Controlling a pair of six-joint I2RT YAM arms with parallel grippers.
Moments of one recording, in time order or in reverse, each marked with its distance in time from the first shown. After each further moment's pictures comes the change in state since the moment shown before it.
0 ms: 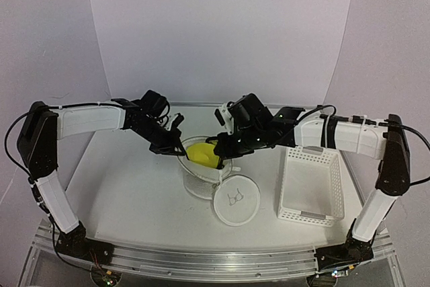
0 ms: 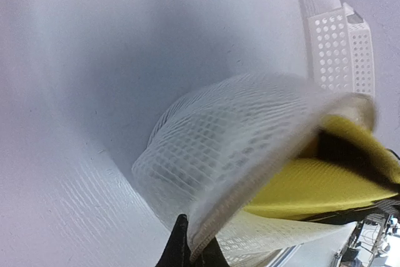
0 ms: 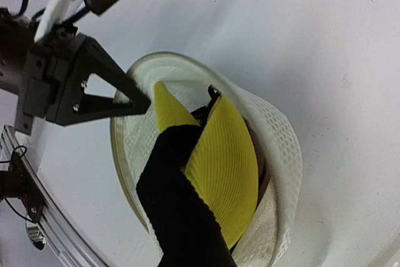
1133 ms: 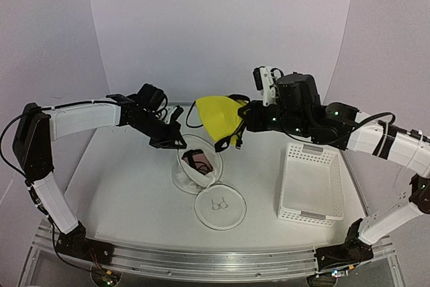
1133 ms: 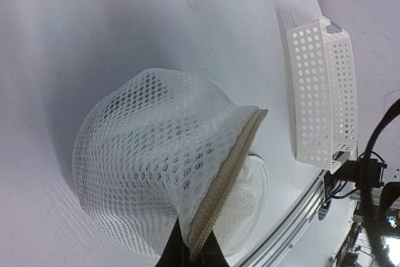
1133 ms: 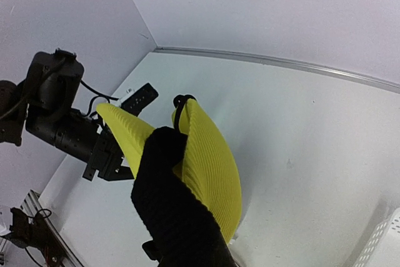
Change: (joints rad) left arm 0.000 -0.055 0.032 0.009 0.007 -0.022; right arm 0.000 -0.373 -0.162 0.173 0.220 -0.051
